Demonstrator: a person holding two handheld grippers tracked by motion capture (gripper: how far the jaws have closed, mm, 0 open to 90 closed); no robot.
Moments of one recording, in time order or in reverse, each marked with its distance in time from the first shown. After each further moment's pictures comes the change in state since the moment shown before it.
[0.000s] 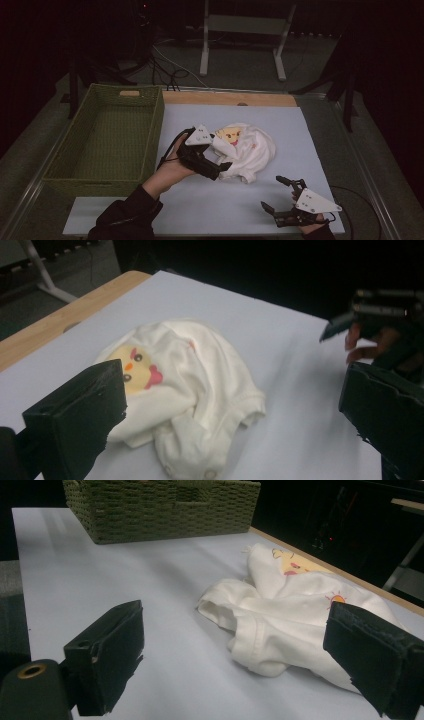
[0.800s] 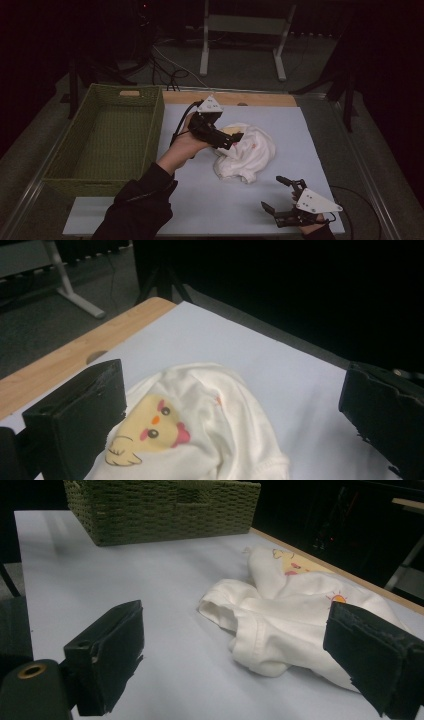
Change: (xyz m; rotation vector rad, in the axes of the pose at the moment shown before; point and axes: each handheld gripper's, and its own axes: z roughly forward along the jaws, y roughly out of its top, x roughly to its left) left arm 0.030 0.054 0.018 -0.043 0.042 -0.084; right arm -0.001 -0.001 -0.001 -0.006 -0.001 0.000
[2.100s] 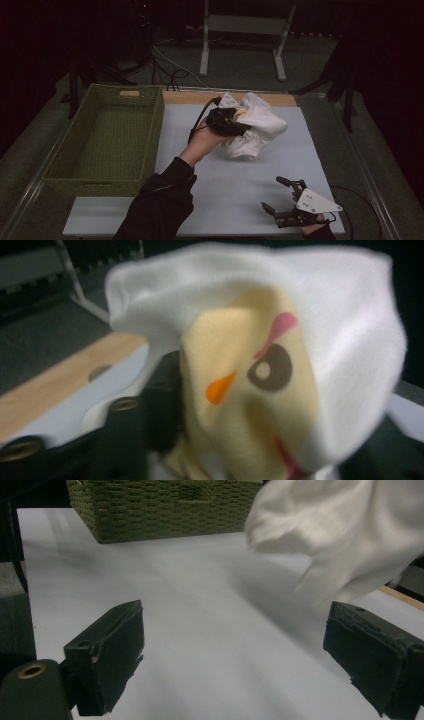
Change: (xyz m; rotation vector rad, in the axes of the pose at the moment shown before) left arm 0.007 0.009 0.061 0.024 0.055 0.007; right arm 0.000 -0.002 0.000 0.010 0.011 0.005
